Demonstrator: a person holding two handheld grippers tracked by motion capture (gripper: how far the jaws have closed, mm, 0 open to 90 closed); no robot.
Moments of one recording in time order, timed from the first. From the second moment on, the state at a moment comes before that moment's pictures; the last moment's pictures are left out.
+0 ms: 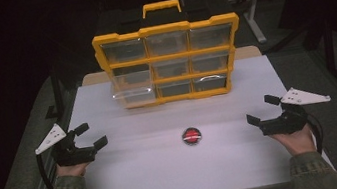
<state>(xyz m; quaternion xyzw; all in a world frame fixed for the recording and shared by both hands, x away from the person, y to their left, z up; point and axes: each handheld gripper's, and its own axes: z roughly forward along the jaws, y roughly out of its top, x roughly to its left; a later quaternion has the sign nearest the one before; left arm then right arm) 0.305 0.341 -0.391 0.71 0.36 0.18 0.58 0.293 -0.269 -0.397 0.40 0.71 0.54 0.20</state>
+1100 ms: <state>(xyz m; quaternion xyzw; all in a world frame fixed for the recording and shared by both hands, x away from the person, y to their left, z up) 0.306 0.345 -0.393 0.71 0.37 0.19 0.57 0.321 -0.206 -0.379 0.33 0.79 0.49 0.16</state>
